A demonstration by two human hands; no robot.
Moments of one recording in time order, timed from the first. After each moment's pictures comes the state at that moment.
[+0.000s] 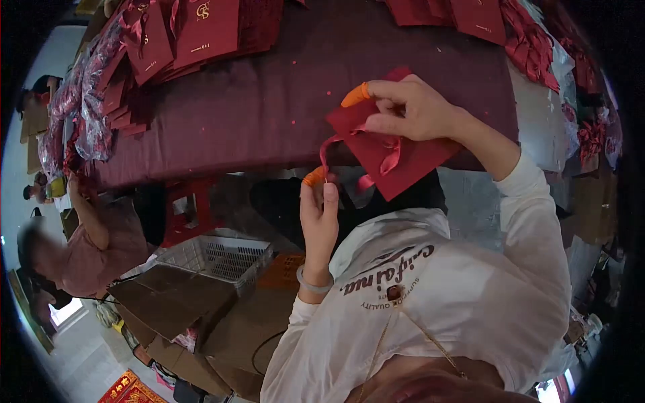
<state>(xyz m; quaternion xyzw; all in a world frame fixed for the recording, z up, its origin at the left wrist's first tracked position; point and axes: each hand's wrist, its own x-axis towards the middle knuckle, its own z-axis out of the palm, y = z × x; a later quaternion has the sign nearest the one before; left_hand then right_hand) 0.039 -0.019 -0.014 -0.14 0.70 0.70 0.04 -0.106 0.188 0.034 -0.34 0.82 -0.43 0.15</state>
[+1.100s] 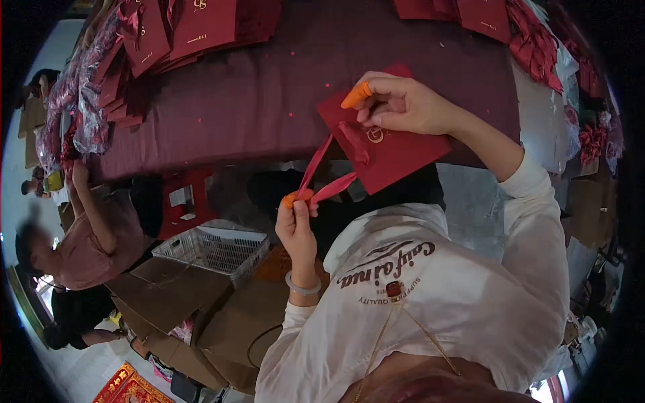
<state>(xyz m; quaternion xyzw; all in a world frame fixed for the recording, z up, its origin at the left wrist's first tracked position) 0.067 -0.047 -0.029 -0.15 0.68 0.71 -0.07 -0.104 0.182 0.002 -0.27 0.60 -0.70 0.27</state>
